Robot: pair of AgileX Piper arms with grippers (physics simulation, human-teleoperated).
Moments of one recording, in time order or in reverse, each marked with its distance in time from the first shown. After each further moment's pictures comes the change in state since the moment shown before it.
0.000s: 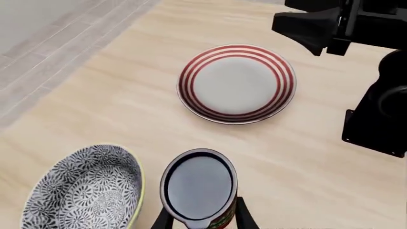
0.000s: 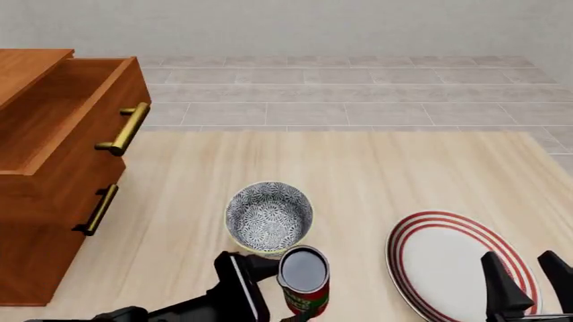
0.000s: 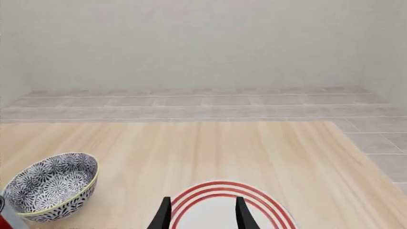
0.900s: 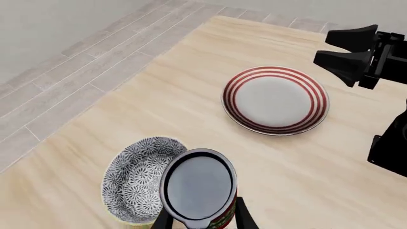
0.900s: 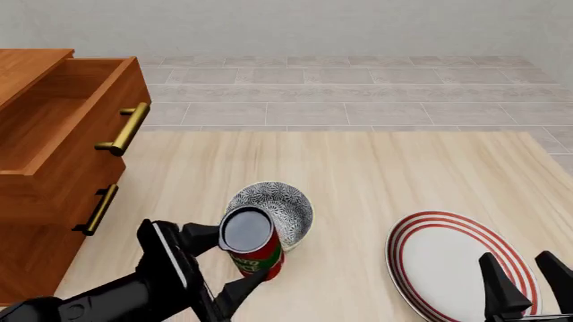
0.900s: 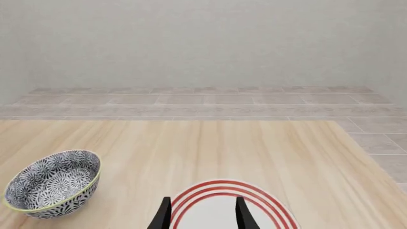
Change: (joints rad) left arm 0.152 -0.404 0.010 0.322 0.002; right arm 0.013 0.000 0.000 0.006 -0.003
